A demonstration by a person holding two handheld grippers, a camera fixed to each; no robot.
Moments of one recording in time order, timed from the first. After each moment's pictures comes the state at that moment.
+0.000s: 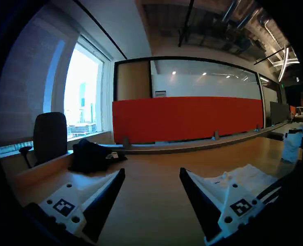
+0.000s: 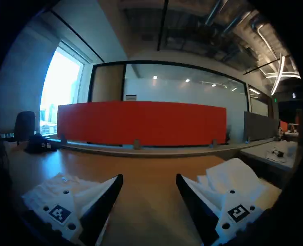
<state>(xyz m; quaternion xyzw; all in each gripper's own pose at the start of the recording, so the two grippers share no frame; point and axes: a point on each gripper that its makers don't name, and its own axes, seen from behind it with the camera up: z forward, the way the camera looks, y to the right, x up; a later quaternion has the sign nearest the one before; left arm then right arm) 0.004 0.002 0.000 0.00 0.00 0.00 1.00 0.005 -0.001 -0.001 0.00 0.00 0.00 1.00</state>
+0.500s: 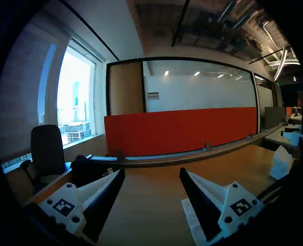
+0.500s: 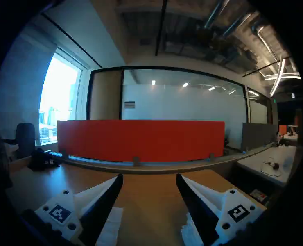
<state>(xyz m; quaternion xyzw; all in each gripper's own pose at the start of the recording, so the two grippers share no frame) 0.114 0.024 -0.005 -0.02 -0.01 0.01 1.00 0.118 0.002 -0.012 -0.01 0.00 0.01 1.00</state>
